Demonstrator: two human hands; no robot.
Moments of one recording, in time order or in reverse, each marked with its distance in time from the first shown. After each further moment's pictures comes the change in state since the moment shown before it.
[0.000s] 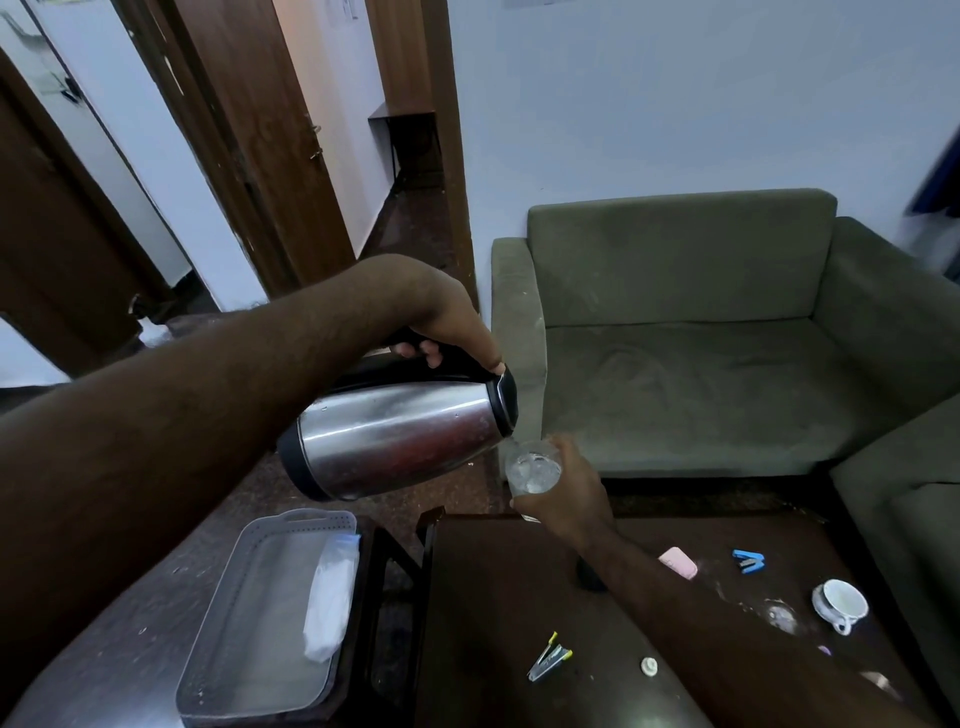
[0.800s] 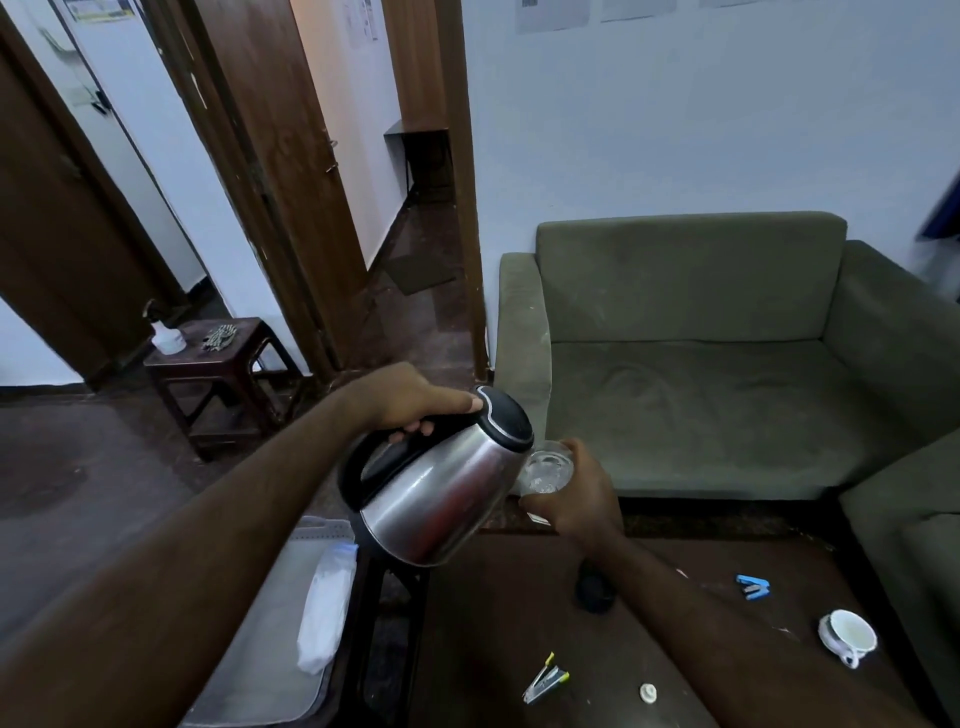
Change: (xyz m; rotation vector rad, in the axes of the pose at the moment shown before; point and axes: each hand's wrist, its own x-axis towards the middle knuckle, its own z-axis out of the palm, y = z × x) left_hand 0.027 -0.061 0.095 -0.613 0.176 0.054; right_hand 0.014 -0.005 -0.017 0.052 0.018 -0.028
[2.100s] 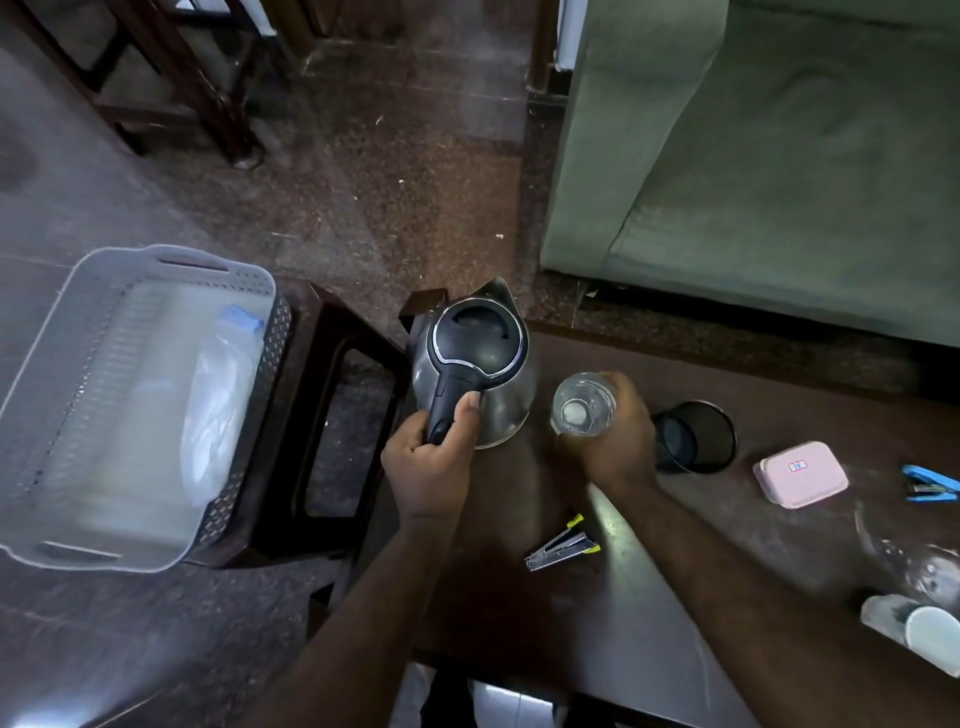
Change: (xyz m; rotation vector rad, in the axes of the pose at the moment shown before) left_hand 0.140 -0.248 0.422 -0.977 0.796 -0.383; right_hand 0.076 0.328 0.203 -0.125 -0.118 0.094
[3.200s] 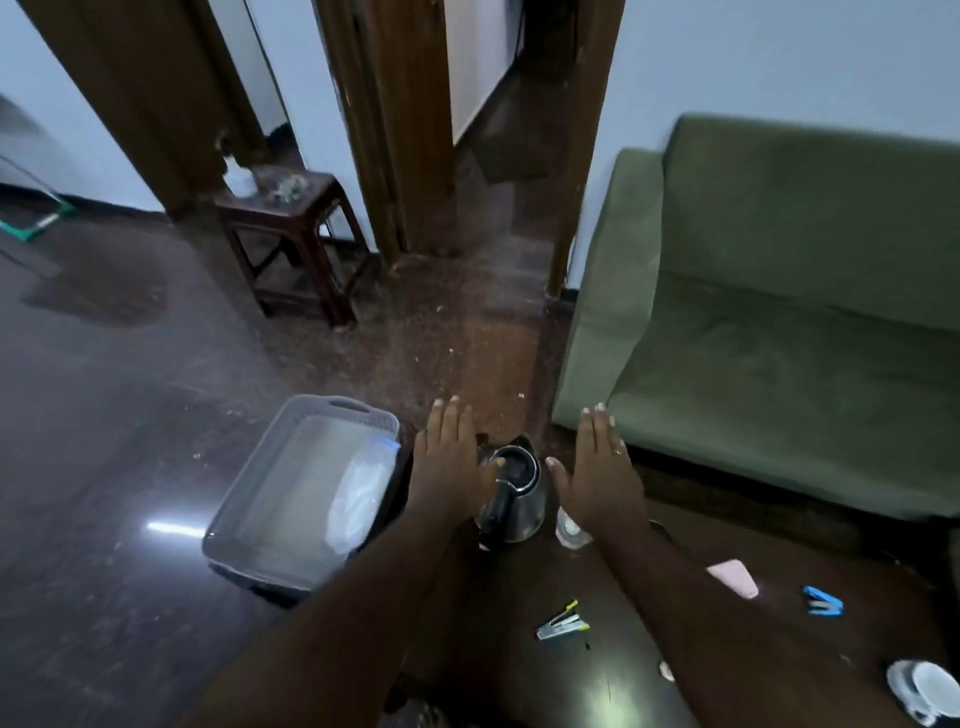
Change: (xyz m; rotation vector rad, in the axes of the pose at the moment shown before) left_hand -0.007 0.212 -0.086 1.146 -0.233 0.640; right_hand -0.071 -0.231 -0.112 -0.678 -0.056 -0.413
